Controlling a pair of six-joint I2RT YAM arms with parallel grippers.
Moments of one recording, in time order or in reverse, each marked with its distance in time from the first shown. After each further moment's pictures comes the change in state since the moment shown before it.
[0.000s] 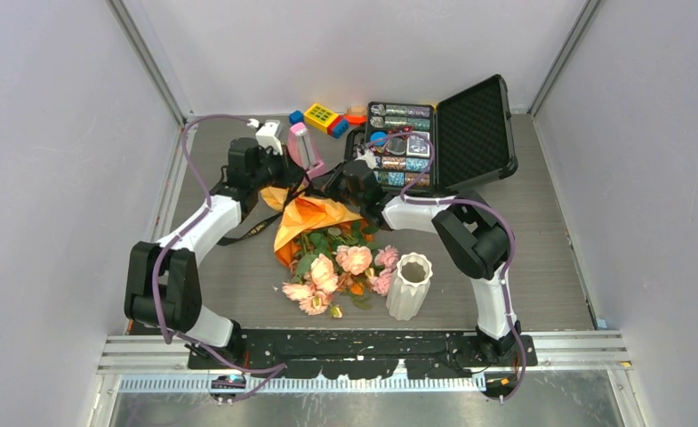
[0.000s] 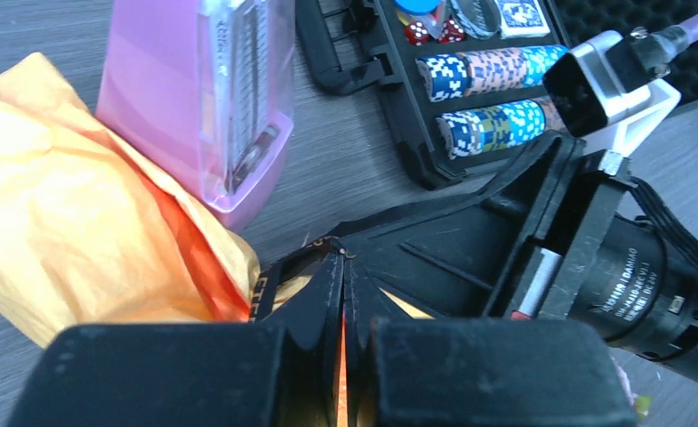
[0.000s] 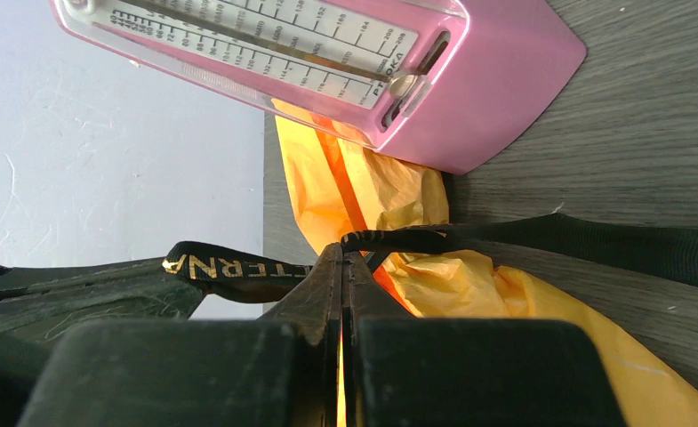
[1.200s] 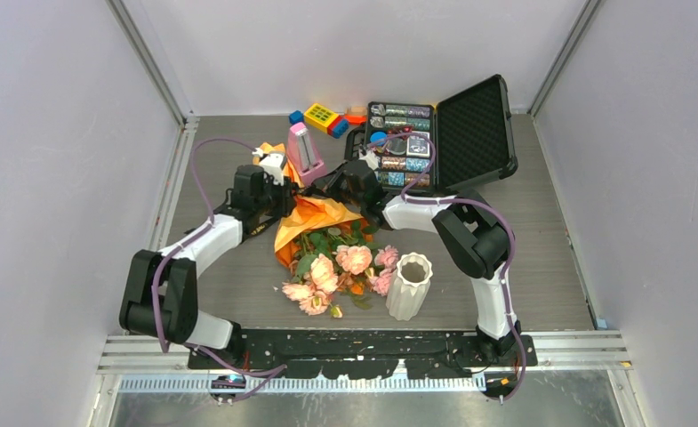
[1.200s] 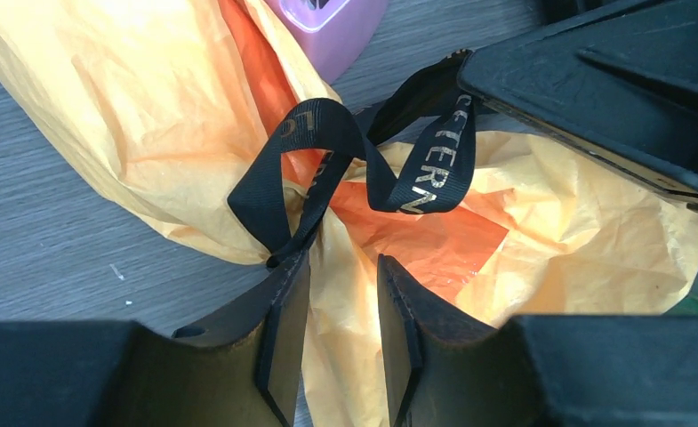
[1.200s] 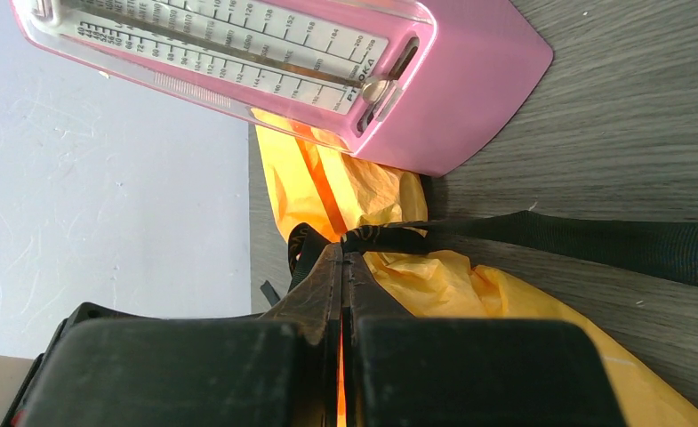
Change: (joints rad) left arm -0.030 -0.069 -0.196 -0.060 -0.176 0.139; right arm 0.002 0.000 0.000 -0.018 0.018 -0.001
